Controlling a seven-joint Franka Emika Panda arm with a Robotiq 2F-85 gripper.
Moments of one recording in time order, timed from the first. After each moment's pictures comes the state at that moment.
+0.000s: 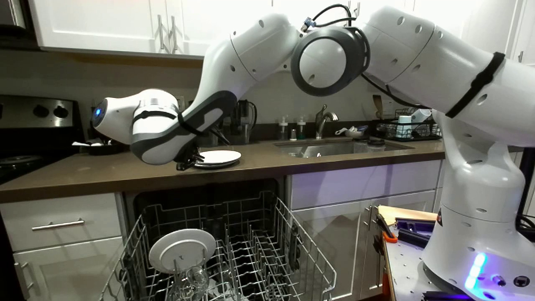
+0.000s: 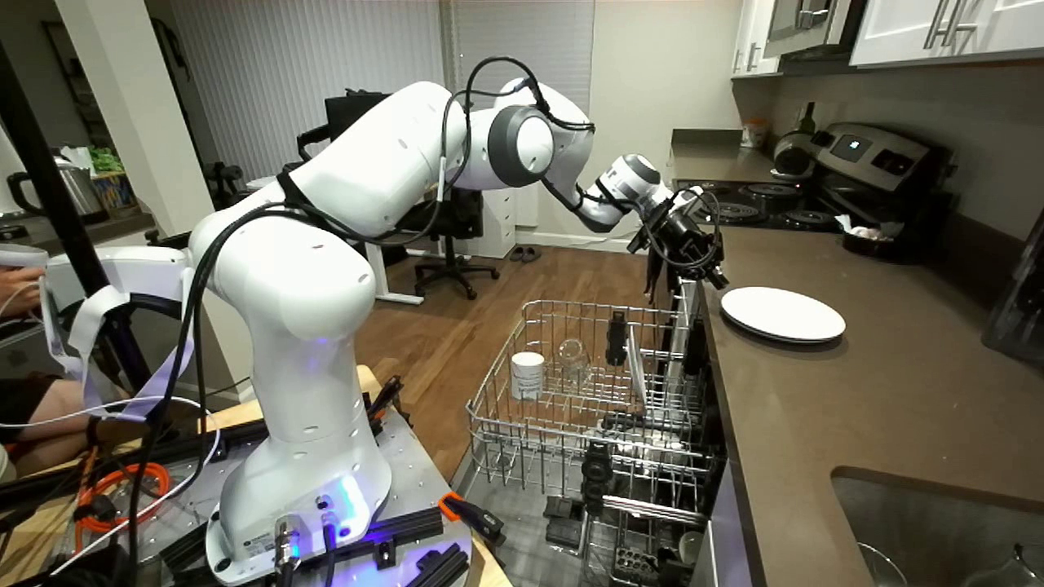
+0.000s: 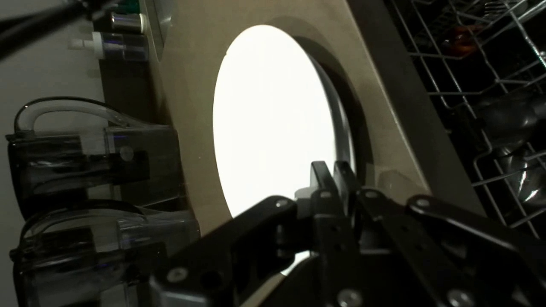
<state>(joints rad) 0.29 1.04 -0.20 -1.00 -0.84 1.66 0.42</state>
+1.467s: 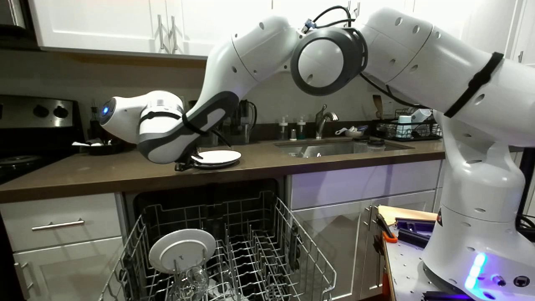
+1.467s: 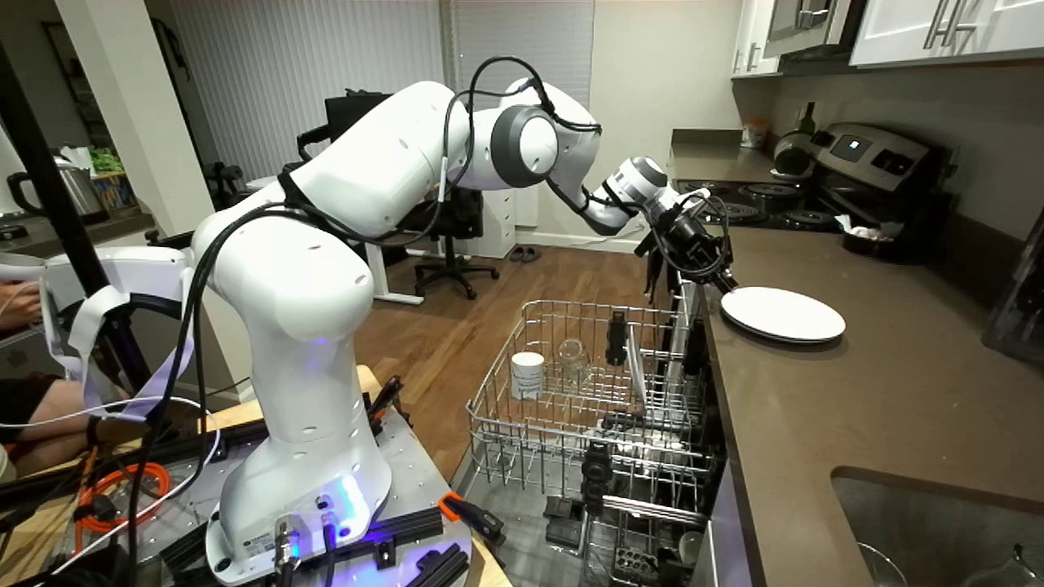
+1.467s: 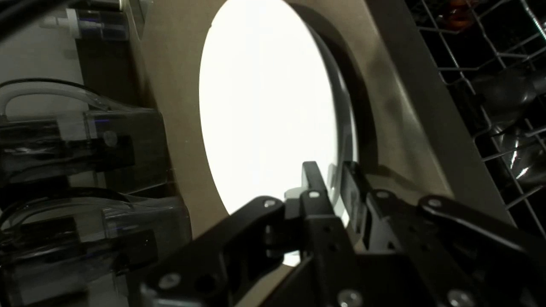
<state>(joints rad) 0.26 1.04 -0.19 -1.01 -0.84 1.75 0.42</state>
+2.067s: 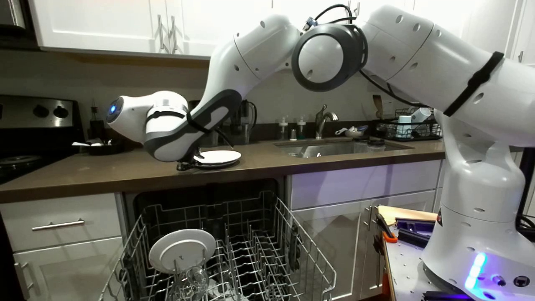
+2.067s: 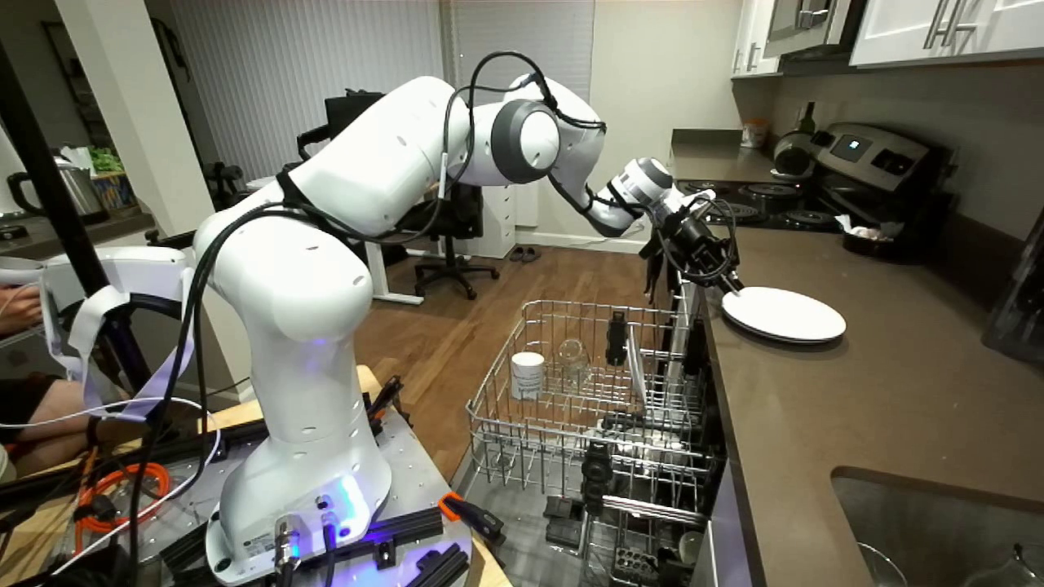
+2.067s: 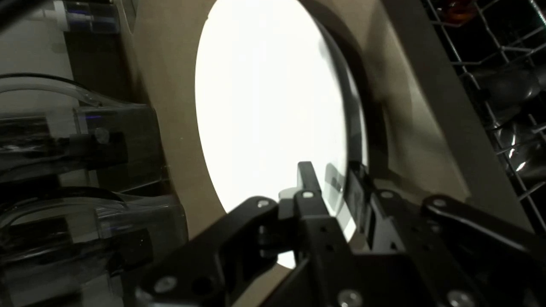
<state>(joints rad) 0.24 1.02 -0.19 -1.05 -0.84 1.80 0.42</state>
